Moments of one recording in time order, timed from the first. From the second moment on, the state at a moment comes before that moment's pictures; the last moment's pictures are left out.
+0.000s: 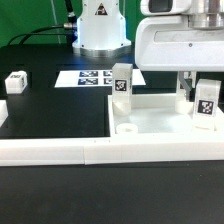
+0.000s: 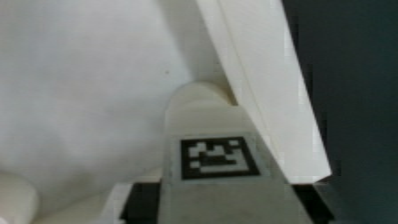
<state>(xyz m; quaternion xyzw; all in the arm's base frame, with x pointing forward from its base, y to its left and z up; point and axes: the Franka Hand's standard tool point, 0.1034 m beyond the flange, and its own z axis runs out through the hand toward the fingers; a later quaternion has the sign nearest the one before) 0.628 0.120 0.068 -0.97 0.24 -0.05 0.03</state>
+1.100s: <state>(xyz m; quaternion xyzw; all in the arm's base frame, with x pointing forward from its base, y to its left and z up) 0.626 0.123 0.065 -0.66 0.74 -0.02 0.11</state>
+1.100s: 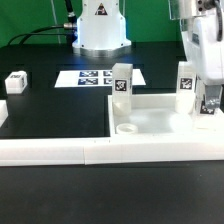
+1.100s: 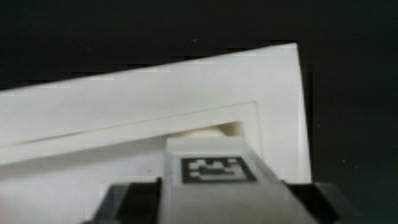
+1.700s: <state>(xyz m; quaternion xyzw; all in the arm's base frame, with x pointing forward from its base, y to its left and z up) 0.628 0.124 0.067 -0.90 0.43 -0.06 0.09</state>
